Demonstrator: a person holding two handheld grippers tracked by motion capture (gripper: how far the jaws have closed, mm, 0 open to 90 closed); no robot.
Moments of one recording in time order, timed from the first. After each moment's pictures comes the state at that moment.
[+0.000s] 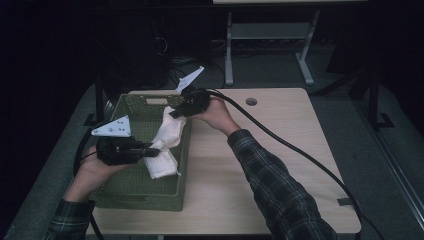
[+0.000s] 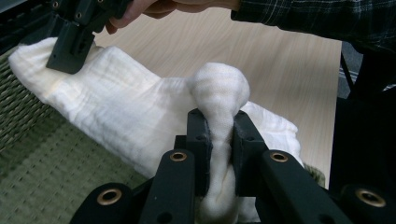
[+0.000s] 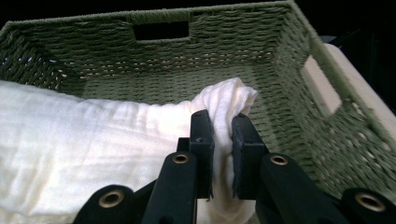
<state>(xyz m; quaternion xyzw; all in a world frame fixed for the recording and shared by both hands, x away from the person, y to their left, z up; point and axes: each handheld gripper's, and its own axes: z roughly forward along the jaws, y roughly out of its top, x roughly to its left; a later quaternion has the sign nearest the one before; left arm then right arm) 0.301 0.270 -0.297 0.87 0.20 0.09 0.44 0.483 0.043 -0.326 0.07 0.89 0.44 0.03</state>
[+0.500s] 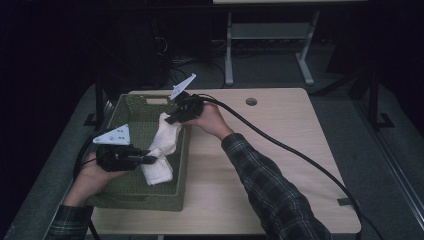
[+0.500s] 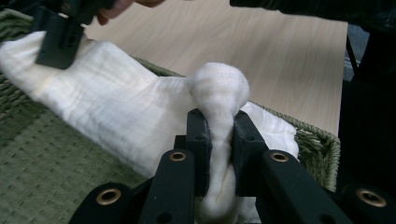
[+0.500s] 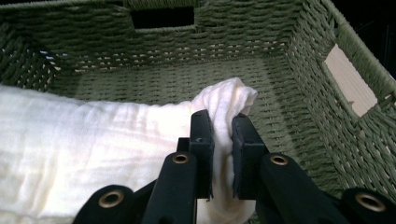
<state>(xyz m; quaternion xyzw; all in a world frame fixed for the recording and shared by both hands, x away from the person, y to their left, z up) 0.303 0.275 -0.325 0.88 0.19 0.07 0.42 0.482 0.062 -0.347 0.08 0.90 0.43 0.02</state>
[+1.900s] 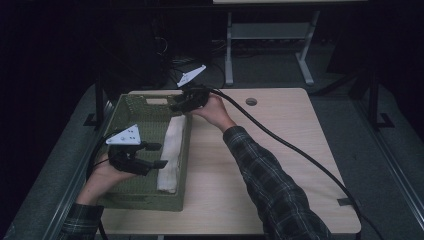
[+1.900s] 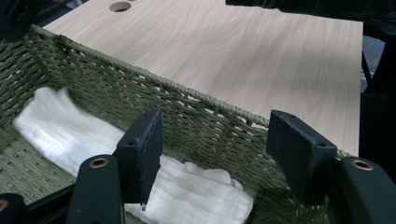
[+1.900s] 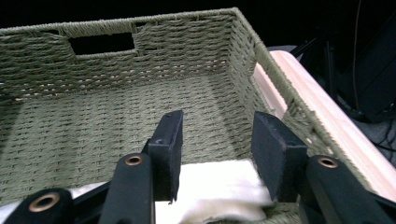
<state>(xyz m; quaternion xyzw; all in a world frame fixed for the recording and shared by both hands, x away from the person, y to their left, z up) 0.312 0.260 -0.338 0.87 0.21 0.09 0.44 0.514 0.045 -0.343 0.13 0.87 0.47 0.07</state>
